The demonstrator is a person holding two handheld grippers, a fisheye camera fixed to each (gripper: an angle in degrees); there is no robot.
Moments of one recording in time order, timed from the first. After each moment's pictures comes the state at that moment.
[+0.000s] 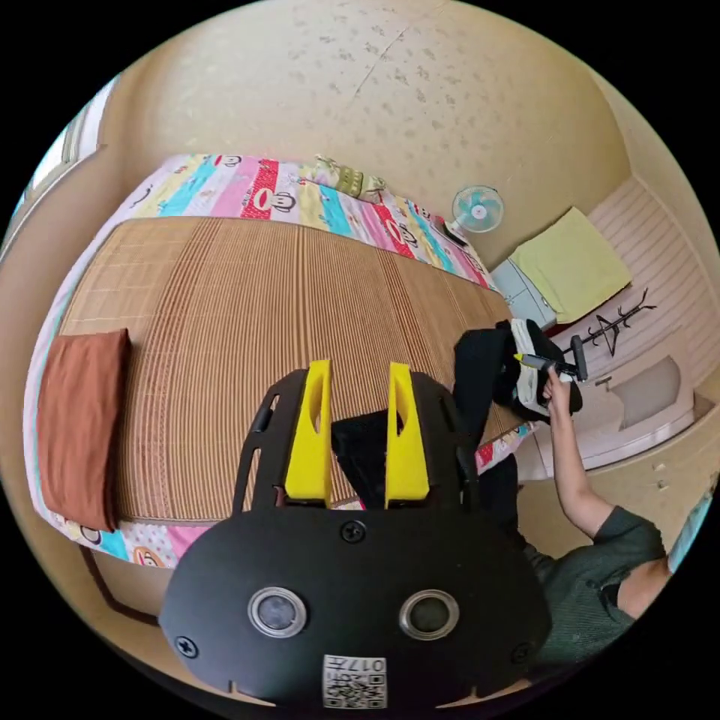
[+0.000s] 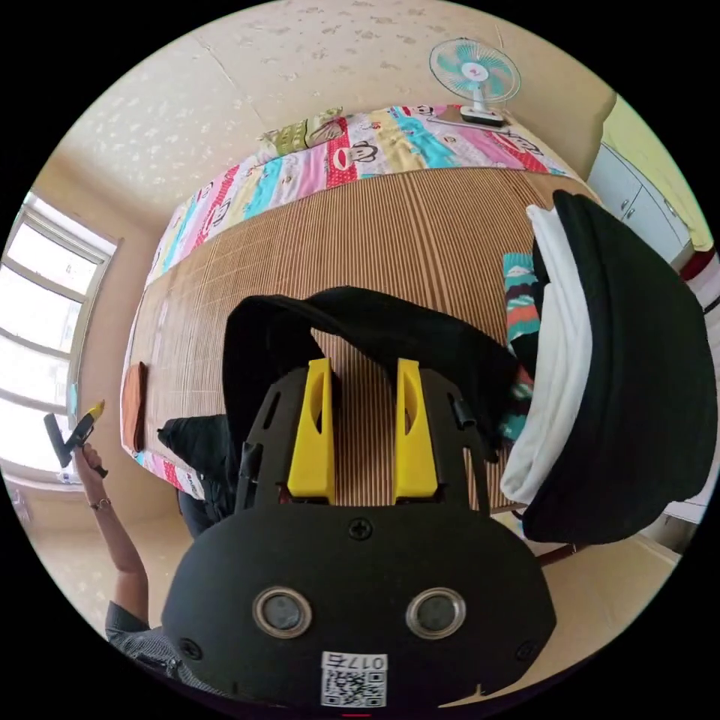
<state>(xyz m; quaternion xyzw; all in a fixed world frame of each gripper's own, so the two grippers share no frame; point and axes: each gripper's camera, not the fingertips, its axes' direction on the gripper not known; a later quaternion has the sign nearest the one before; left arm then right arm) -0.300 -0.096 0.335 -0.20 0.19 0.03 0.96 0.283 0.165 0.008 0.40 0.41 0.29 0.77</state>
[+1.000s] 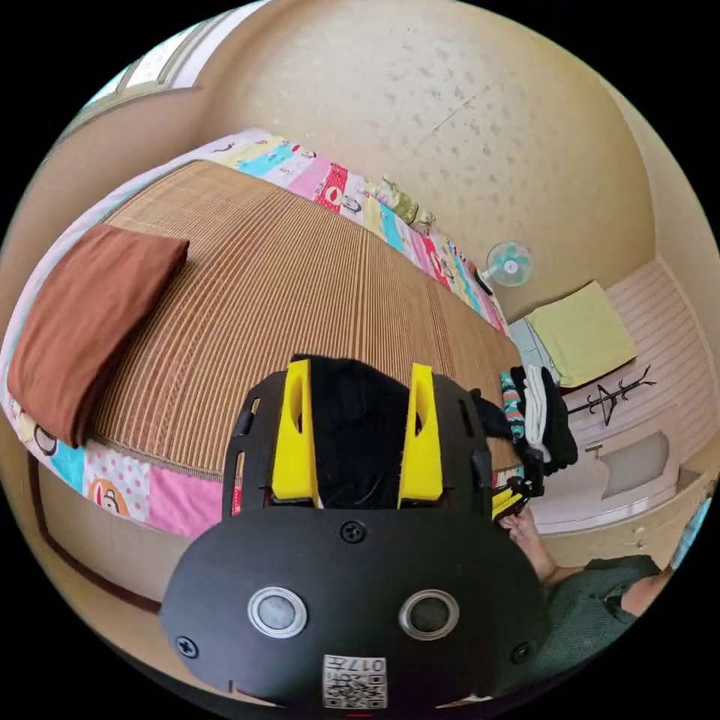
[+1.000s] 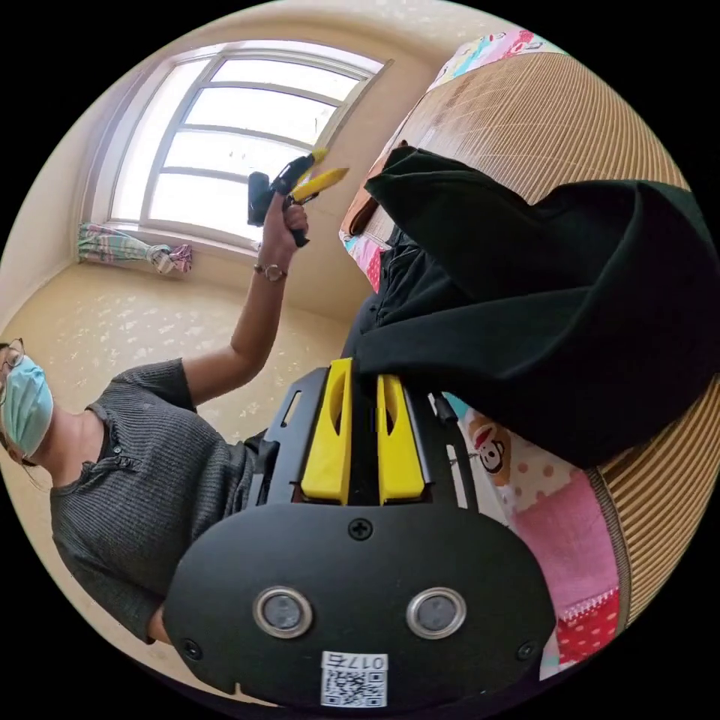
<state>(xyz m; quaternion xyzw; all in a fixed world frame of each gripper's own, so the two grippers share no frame) -0.403 0.003 0.356 -0.18 0.12 -0.11 0.97 0.359 0.141 0.211 0.16 0.06 -0.03 0.99</state>
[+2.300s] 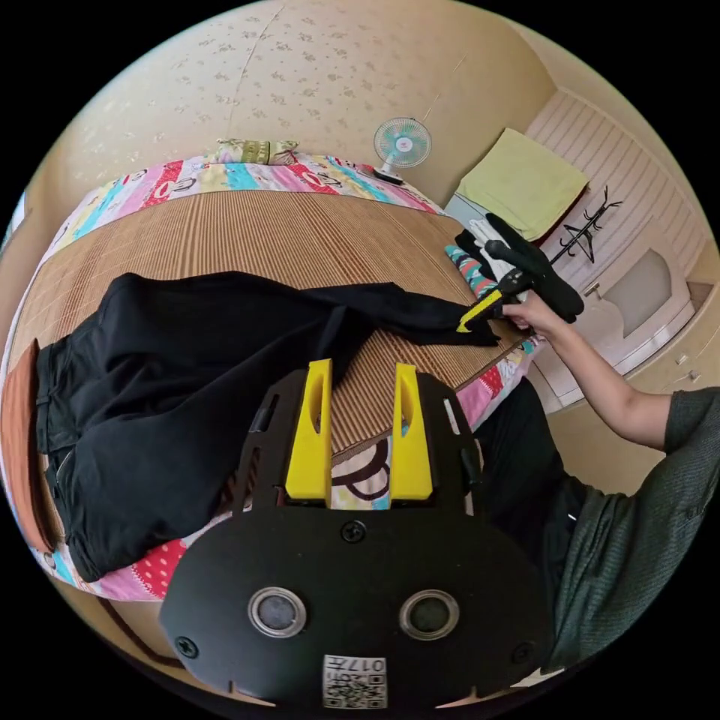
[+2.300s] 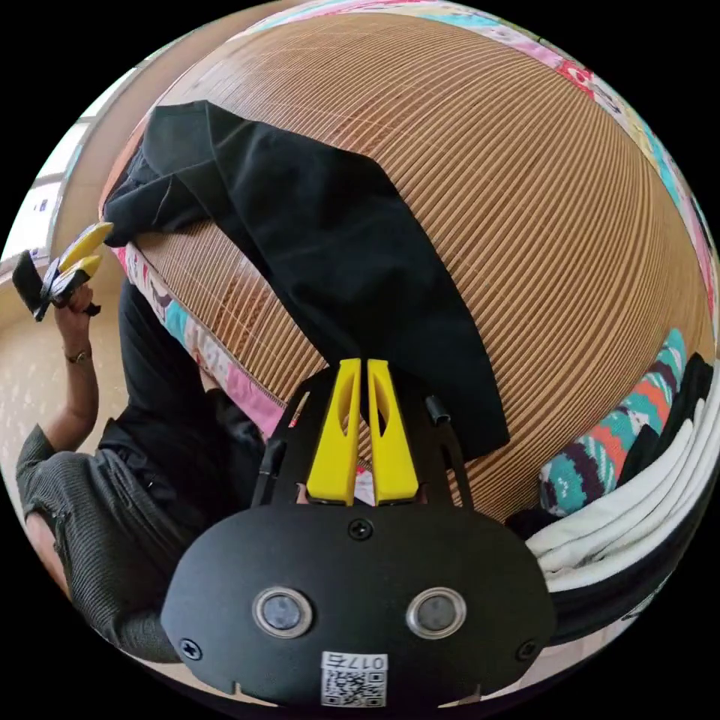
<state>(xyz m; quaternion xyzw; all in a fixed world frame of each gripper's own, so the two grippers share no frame) -0.150 0.048 0.381 -0.19 0.22 0.13 0.95 0.425 0.057 0.013 -0.04 0.39 0.21 0.90</state>
